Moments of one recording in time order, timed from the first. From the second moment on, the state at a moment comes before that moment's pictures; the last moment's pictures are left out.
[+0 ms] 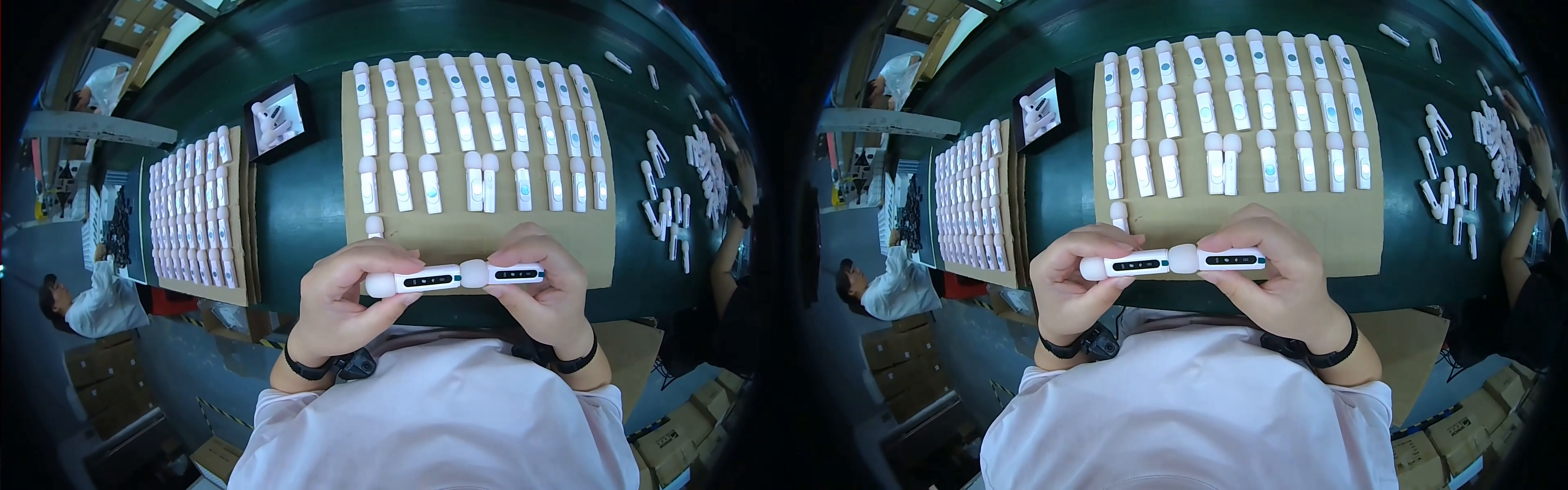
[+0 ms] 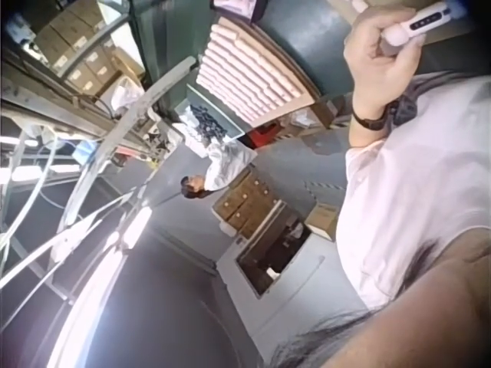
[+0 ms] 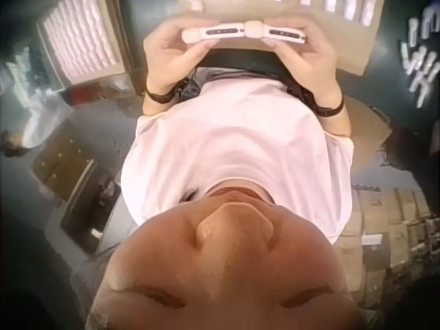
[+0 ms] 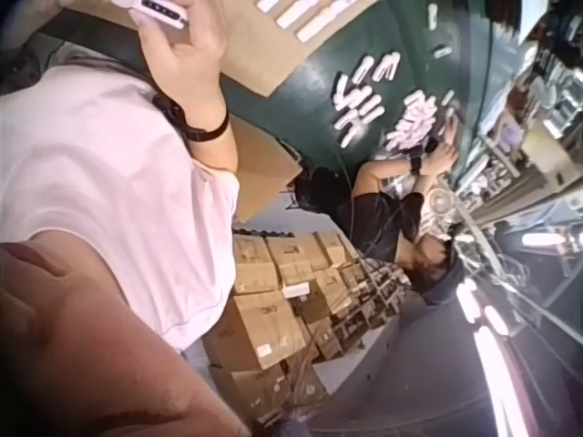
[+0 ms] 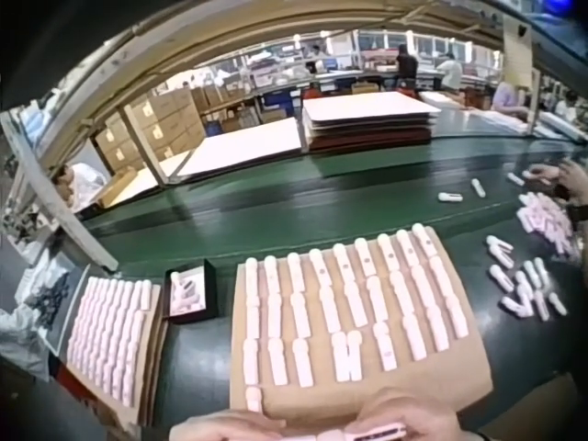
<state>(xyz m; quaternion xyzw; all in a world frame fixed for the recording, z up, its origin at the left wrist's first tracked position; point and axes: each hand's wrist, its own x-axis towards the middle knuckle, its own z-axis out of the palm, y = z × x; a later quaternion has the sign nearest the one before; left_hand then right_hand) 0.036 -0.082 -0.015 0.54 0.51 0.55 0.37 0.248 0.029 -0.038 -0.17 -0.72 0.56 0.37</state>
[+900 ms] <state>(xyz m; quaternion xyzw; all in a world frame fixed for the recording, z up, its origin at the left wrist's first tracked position) 0.037 -0.063 -0.026 0.63 0.51 0.52 0.27 0.252 0.035 -0.021 -0.15 -0.79 0.45 0.39</state>
